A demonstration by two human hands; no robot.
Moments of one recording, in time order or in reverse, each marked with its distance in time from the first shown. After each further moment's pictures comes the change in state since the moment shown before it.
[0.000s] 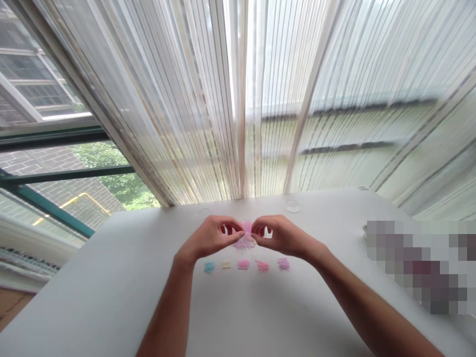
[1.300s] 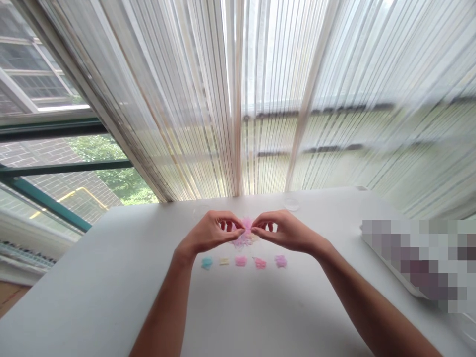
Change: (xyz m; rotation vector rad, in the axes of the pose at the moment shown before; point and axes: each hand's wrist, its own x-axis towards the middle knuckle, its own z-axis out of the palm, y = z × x) left_hand 0.003 -0.002 0.002 -0.110 0.027 0.050; right_hand 0.000 -0.012 -0.017 0.133 -0.059 0.110
